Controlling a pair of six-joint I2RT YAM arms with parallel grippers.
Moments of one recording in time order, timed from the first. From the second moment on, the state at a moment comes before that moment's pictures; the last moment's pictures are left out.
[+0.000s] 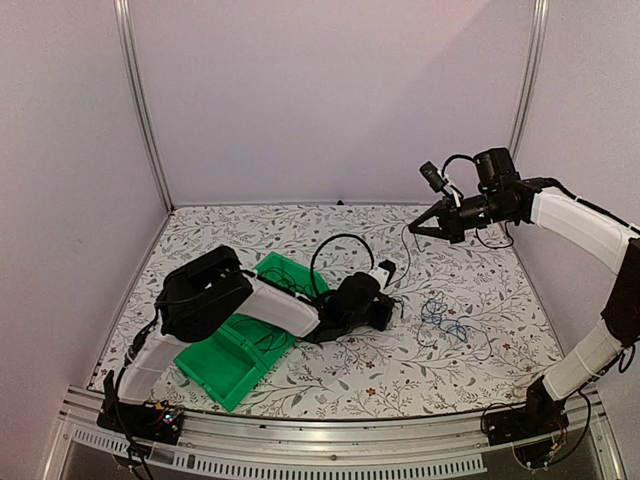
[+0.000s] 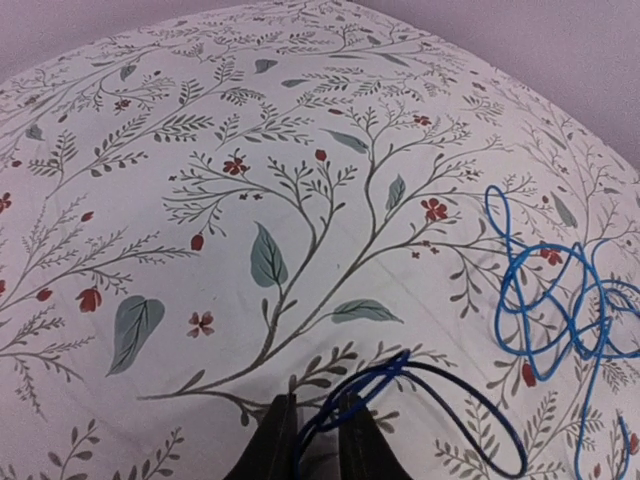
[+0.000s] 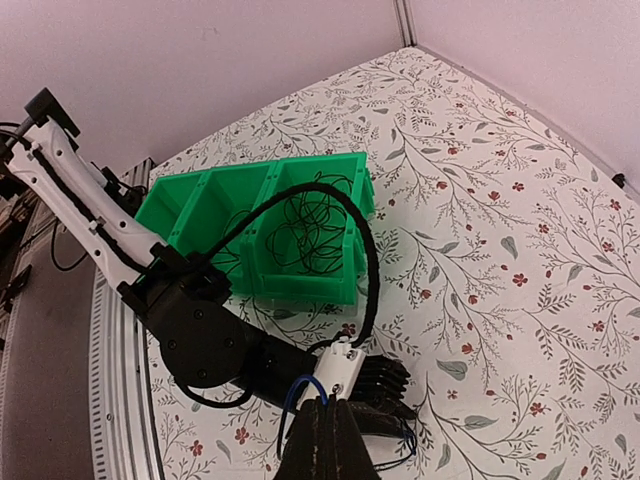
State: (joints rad) left arm -1.08 2.43 1.51 0.46 -0.27 -0.29; right arm 0.32 1.52 1.30 -0.56 -0.89 -0.35
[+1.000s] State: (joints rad) left arm -1.07 2.22 1.29 0.64 0.26 -0.34; right arm 0.31 1.42 1.10 -0.71 -0.63 -0.59
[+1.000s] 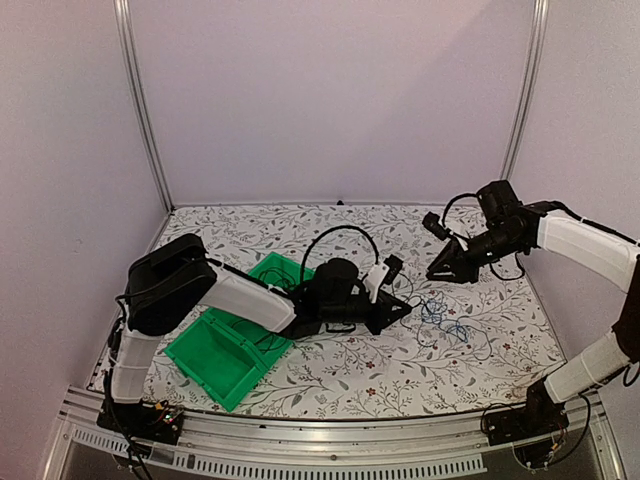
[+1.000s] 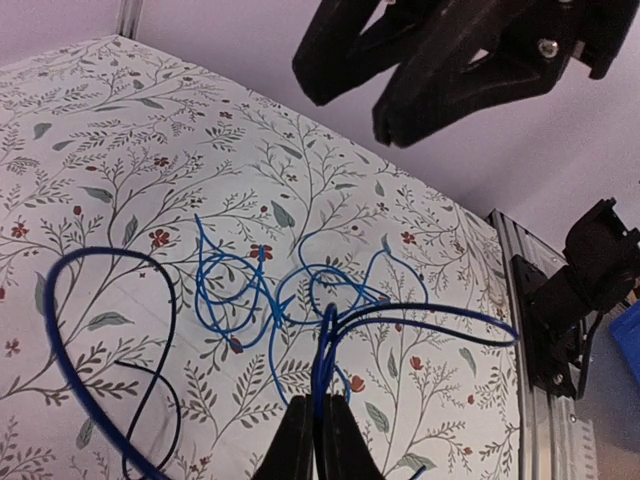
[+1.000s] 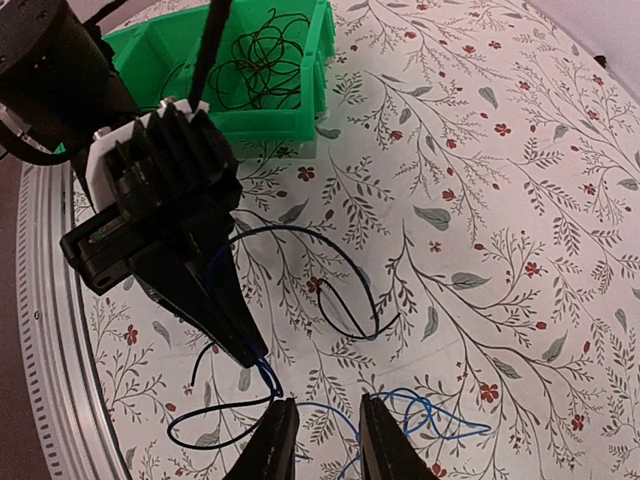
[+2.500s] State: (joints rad) left arm -1.06 2.18 1.28 0.65 0.29 -0.38; right arm 0.40 1.50 1.04 -0.75 -0.76 -0.64
